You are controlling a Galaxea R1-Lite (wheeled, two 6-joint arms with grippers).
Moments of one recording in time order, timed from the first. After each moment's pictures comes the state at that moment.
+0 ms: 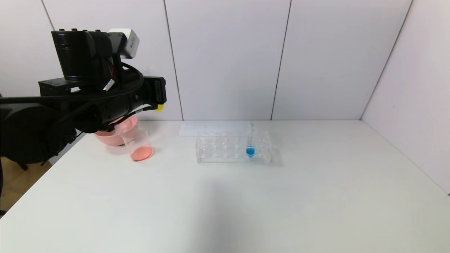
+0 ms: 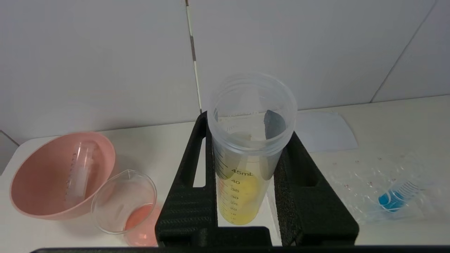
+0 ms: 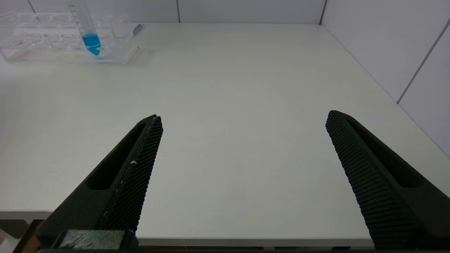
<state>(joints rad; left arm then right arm) -0.42 1.65 -1.13 -0.48 0.28 -0.04 0.00 0.00 0.00 0.00 0.00 0.00</state>
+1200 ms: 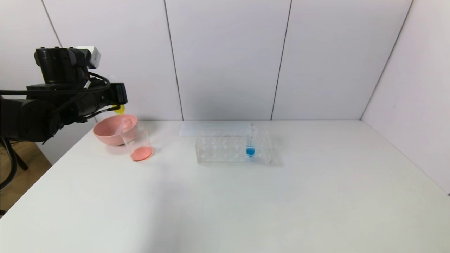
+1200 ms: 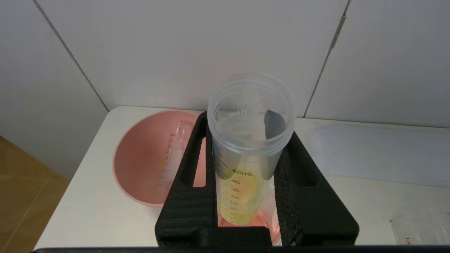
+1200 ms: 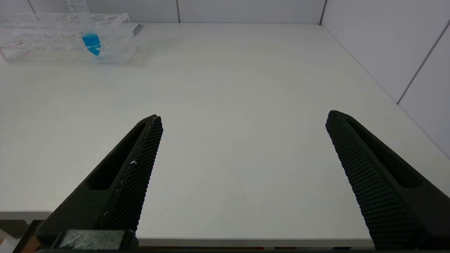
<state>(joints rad) -0.07 1.77 -1.17 -0.49 0.16 -0.04 0.00 0.00 0.00 0.00 0.00 0.00</state>
